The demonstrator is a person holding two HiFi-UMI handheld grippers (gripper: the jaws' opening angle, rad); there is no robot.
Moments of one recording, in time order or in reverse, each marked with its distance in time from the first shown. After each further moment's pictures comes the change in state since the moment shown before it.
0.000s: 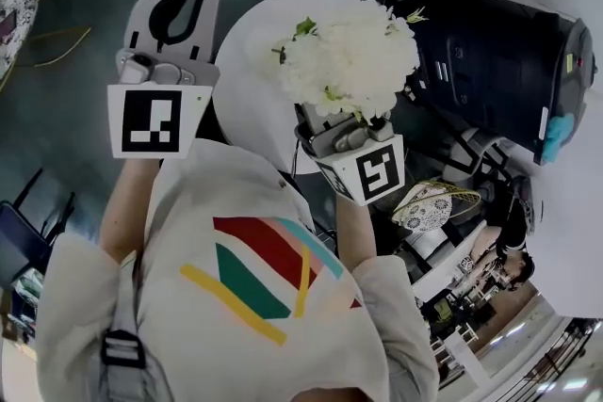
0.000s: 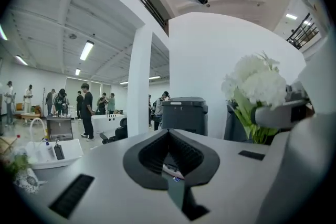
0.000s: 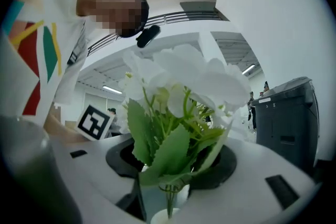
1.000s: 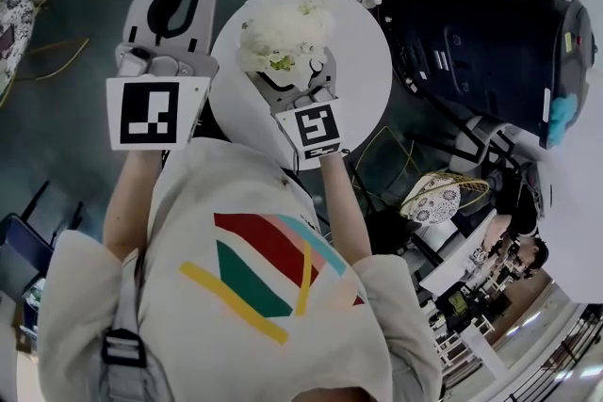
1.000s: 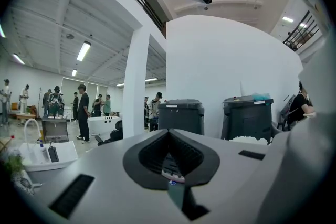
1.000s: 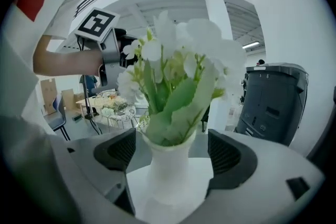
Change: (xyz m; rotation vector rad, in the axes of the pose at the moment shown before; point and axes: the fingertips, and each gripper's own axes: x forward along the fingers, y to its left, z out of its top) left arm 0.008 -0.013 0.010 0.004 -0.037 -0.033; right arm -0.019 -0.006 -0.162 -0.081 0.465 -0.085
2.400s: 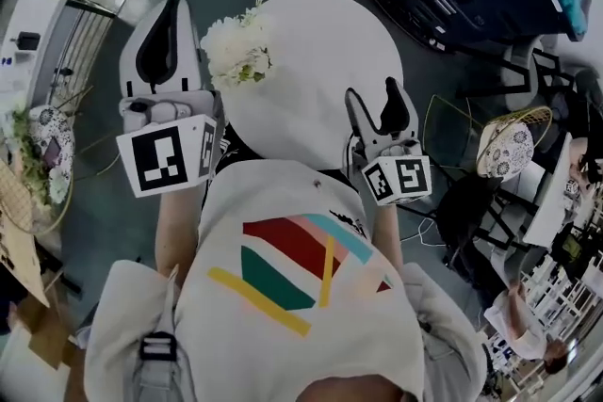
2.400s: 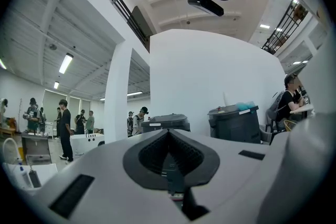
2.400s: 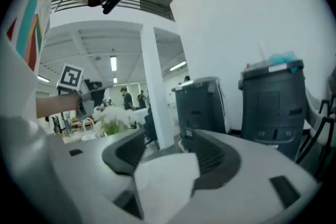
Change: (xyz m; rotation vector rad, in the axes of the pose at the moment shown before) left arm 0.014 -0.066 0.077 0.096 -0.119 -0.162; right arm -0.220 -0.080 -0.014 0.401 -0.231 -0.603
